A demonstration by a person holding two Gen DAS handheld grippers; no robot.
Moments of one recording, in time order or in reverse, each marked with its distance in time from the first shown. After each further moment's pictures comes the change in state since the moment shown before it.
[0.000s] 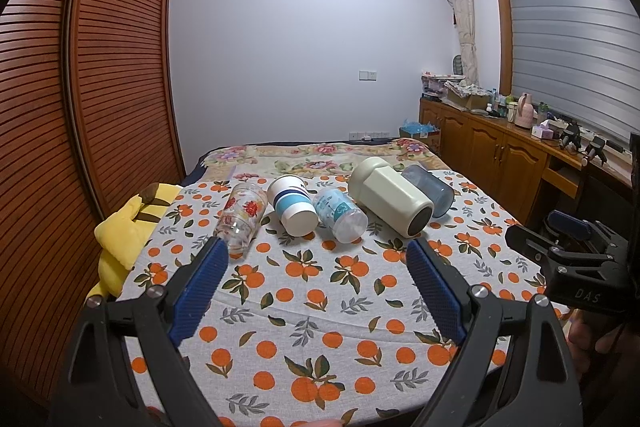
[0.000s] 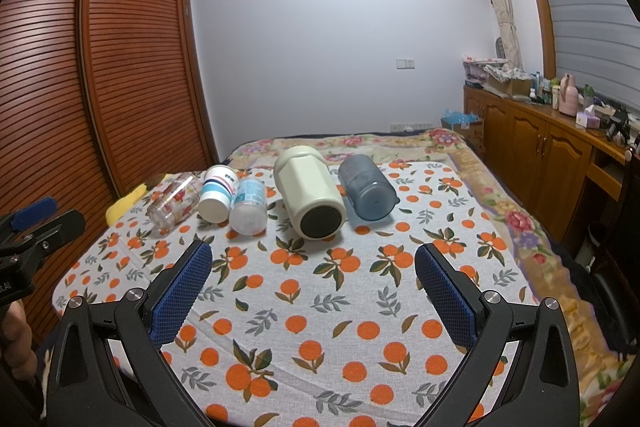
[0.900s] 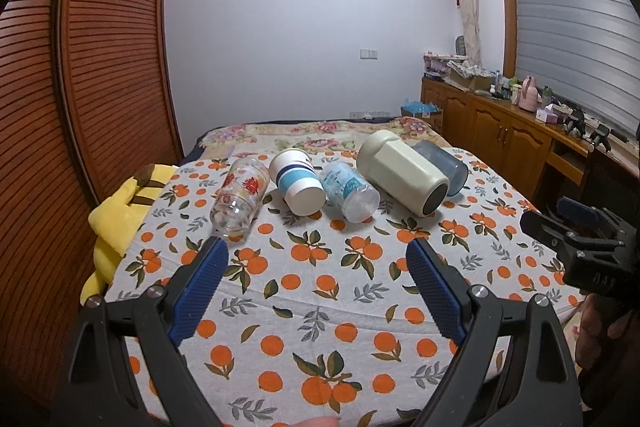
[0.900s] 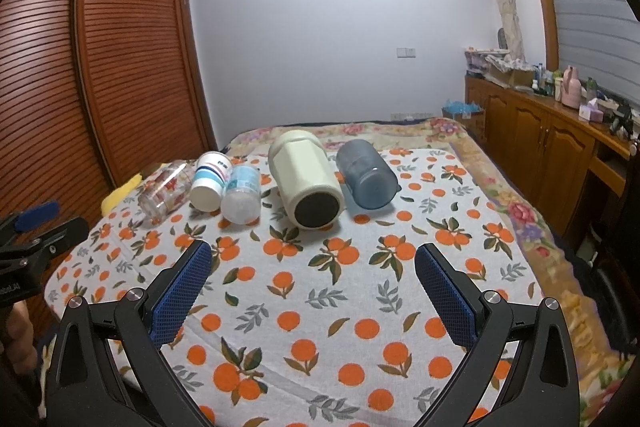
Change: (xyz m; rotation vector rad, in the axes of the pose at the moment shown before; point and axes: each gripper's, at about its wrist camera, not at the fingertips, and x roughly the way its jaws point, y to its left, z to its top) left arm 0.036 0.013 -0.009 0.009 0.084 -0.010; right arm 0.025 -0.007 -0.004 -0.003 0.043 0.010
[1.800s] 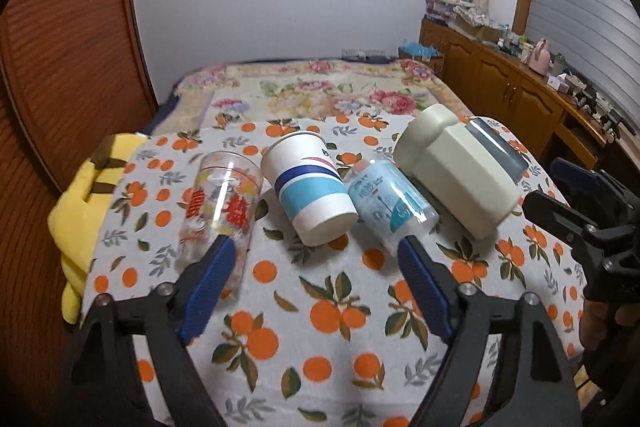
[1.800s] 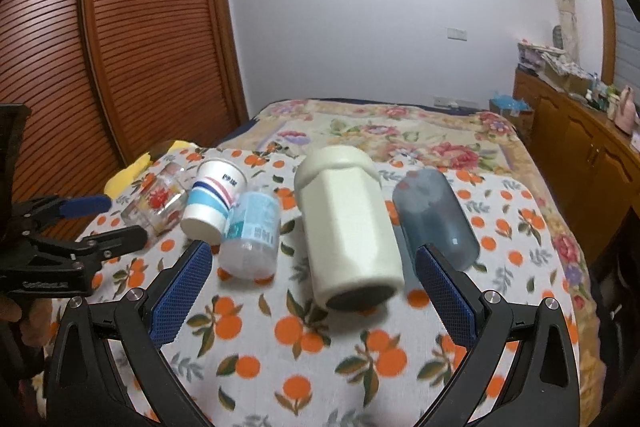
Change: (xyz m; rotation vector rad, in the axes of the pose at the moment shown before) left arm 0.149 0.036 0.061 -0.014 0.288 -0.070; right arm 0.124 0.018 0.071 -0.109 0.126 0.125
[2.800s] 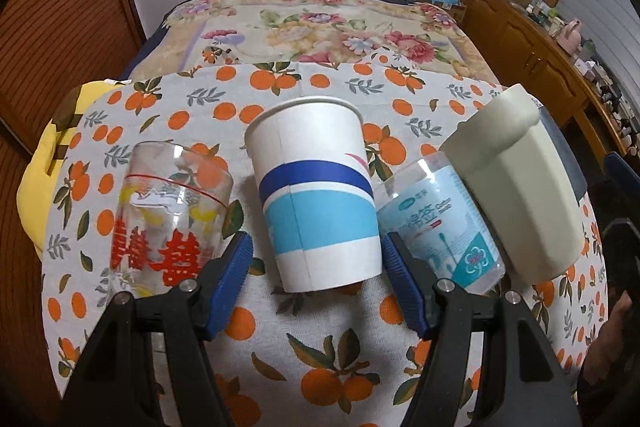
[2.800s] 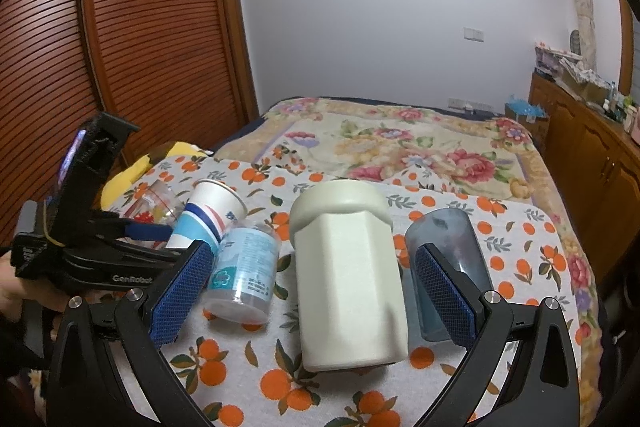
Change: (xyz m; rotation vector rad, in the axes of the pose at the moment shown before) left arm 0.091 0.006 0.033 -0.071 0.256 0.000; right arm 0.034 -0.004 0.027 -0.027 0.018 0.035
